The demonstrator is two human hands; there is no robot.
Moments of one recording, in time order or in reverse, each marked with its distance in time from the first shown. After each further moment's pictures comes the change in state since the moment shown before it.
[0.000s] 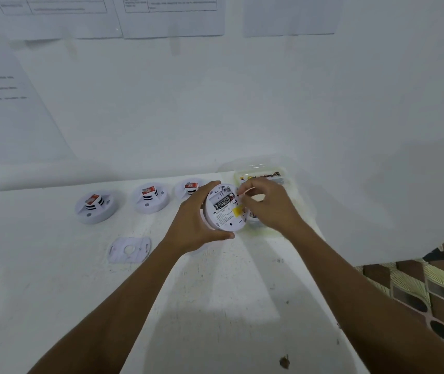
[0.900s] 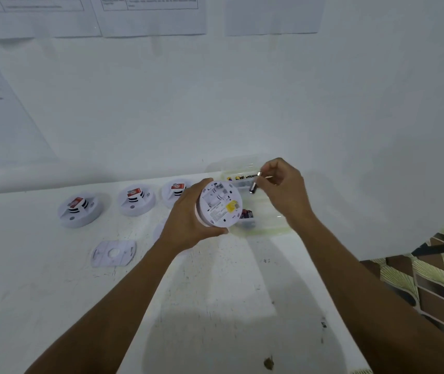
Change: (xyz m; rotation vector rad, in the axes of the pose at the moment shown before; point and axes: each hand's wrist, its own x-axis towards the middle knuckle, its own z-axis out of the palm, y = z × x) left_hand 0.014 0.004 0.019 0.038 0.059 0.017; right_hand 0.010 0.013 -0.044 0.186 0.265 0.045
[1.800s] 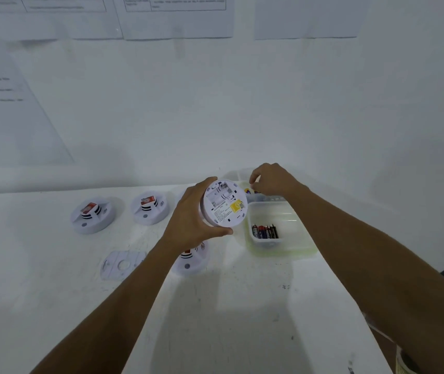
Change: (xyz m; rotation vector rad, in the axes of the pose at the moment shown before) left_hand 0.031 -0.023 -0.023 0.069 0.023 -0.024; right_hand 0.128 0.039 0.061 -0.841 -0.566 0.013
